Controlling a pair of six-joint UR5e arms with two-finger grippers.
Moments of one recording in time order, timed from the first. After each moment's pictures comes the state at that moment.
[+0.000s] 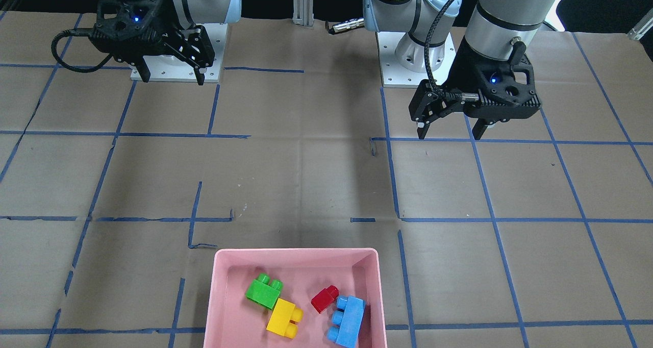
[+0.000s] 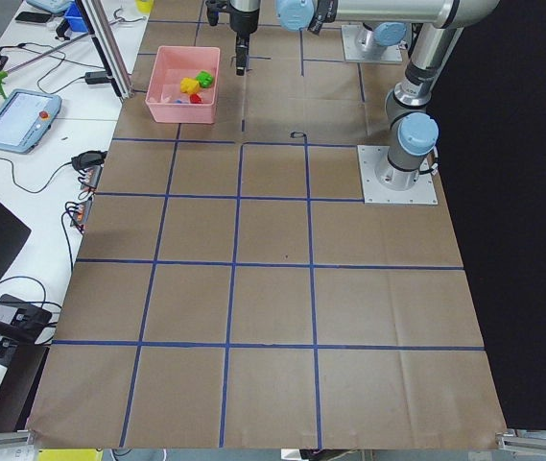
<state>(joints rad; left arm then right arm) -1.57 -1.61 -1.55 -1.44 1.57 0.00 1.65 -1.72 1.71 -1.61 -1.58 0.11</state>
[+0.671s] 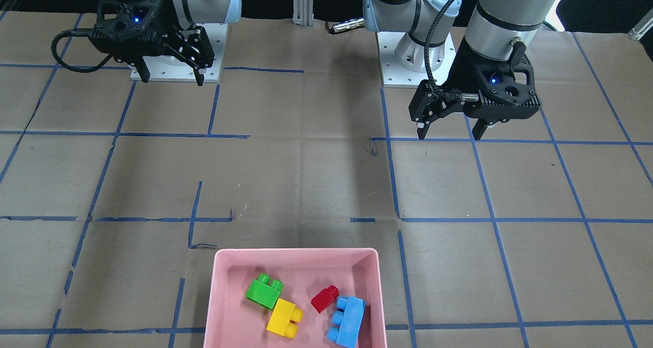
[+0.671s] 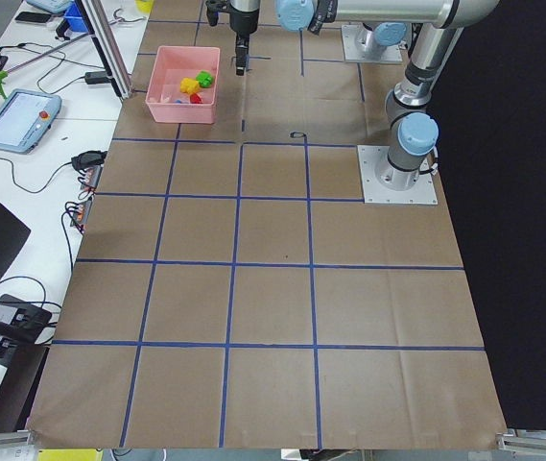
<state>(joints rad) -1.57 -1.61 -1.55 -1.43 1.57 0.00 1.64 -1.72 1.71 -1.62 -1.59 0.11</state>
